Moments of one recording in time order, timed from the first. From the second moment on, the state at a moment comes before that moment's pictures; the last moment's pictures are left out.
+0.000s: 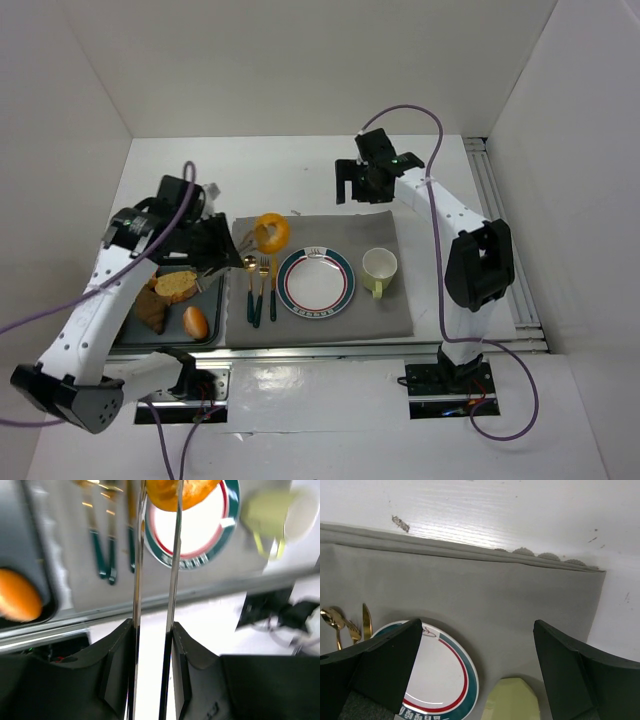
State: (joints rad) left arm -0.28 1.12 1.34 -1.25 0.23 -0.55; right arm 0.43 1.84 1.63 -0.69 0.00 0.34
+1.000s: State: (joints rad) left arm -0.74 1.47 1.38 -1.09 0.16 -0.61; right arm 0.34 1.74 1.56 -0.67 0.04 0.34
